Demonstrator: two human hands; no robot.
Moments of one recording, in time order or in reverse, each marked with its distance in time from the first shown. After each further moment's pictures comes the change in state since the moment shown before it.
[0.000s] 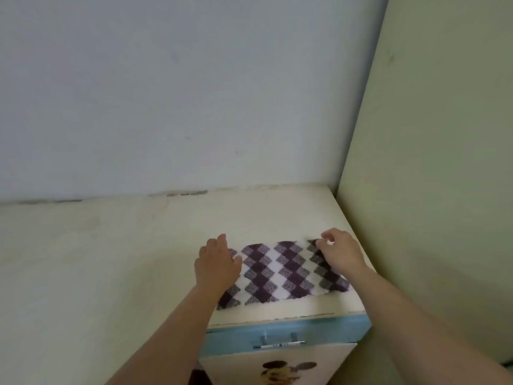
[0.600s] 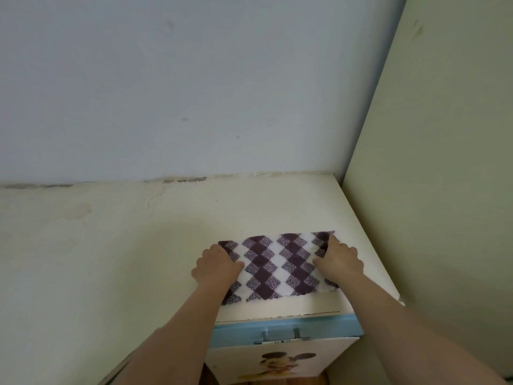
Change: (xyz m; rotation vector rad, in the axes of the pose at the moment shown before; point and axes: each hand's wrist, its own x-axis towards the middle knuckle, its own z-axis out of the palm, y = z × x) left_hand 0.021 -0.011 0.032 0.024 -0.163 -0.295; right_hand 0.004 0.010 0.037 -0.387 -0.193 0.199
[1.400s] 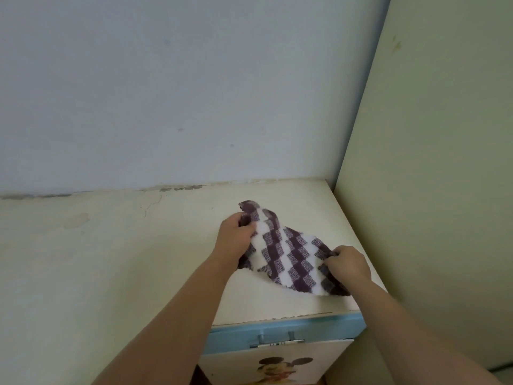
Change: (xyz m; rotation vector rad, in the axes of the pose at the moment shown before) left_hand -0.035 0.055 -0.061 -1.050 -0.123 0.243; right_hand -0.007 0.025 -0.017 0.311 0.087 0.078
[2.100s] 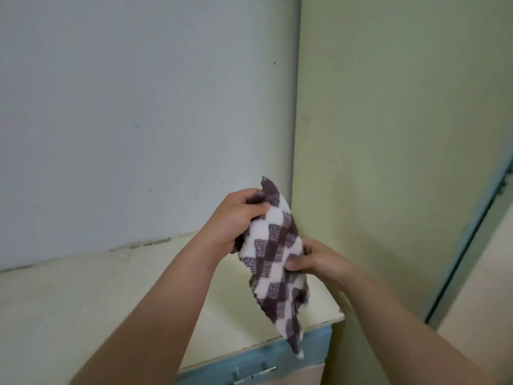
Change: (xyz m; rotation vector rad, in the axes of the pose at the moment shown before) left_hand -0.102 0.151 0.025 -0.112 -0.430 0.375; right_hand -0.084 -0.021 -0.116 0.797 -0.501 -0.490
